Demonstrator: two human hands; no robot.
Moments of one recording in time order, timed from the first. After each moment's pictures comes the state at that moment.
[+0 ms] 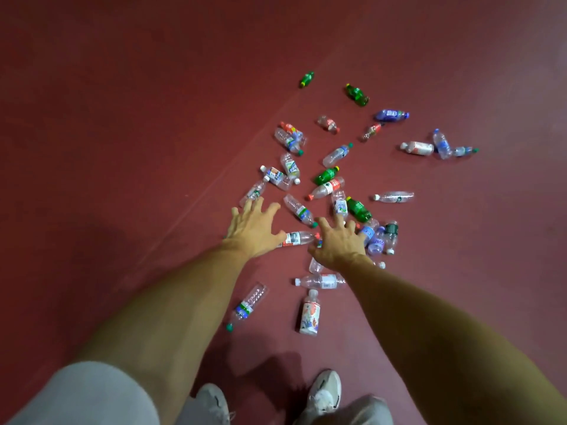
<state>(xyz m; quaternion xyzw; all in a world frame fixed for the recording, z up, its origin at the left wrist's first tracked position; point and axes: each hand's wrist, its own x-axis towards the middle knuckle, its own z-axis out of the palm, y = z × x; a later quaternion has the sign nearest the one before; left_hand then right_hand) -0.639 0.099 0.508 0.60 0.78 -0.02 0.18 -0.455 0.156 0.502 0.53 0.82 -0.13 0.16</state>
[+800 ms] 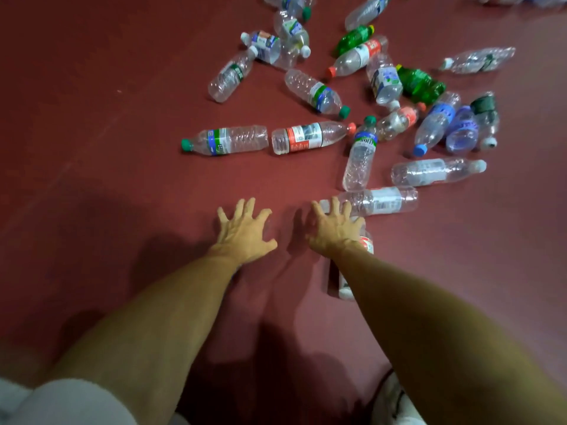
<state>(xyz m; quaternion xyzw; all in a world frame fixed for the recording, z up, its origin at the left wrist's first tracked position) -0.627 0.031 -0.050 0.61 0.76 -0.10 0.20 -0.450 0.107 -0.051 0.55 0.80 -0.16 0.18</state>
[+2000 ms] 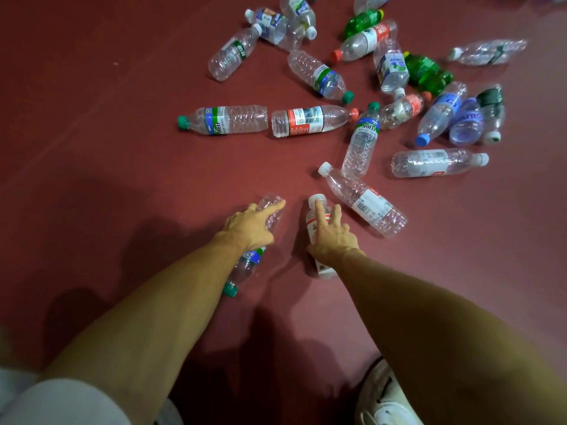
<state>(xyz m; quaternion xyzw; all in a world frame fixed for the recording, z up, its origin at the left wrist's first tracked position) -0.605 0.026 -0.062 0.53 0.77 -0.07 0.35 -0.423 0.078 -0.077 0.56 0.77 -0.24 0.19</state>
